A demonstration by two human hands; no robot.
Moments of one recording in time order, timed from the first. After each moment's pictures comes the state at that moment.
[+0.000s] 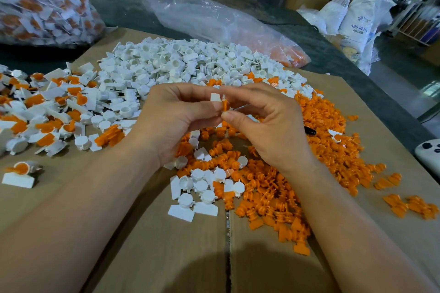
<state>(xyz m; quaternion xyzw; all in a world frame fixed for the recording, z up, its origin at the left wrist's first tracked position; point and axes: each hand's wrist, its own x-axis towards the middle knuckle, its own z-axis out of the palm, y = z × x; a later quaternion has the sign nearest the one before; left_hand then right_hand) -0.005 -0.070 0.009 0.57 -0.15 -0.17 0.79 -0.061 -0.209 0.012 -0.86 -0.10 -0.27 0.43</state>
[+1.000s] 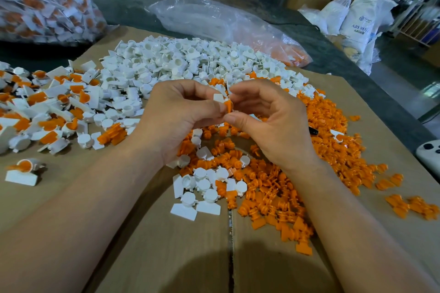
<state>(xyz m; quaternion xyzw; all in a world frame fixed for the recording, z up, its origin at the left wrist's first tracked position) -0.006 -0.072 0.010 0.59 -0.15 -0.14 0.78 -0.059 -0.212 0.011 -0.85 -0.13 -0.28 0.43</state>
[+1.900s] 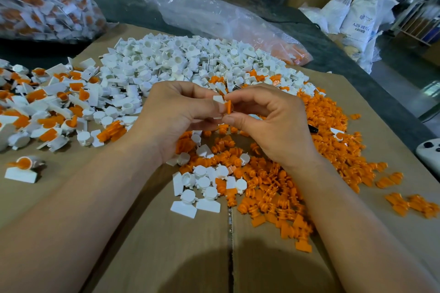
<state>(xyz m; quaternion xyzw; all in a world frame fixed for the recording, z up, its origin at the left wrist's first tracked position) -0.005 -0.070 0.010 0.63 -0.12 -0.17 0.75 -0.058 -0.213 0.011 -0.85 -0.14 -0.27 0.42</state>
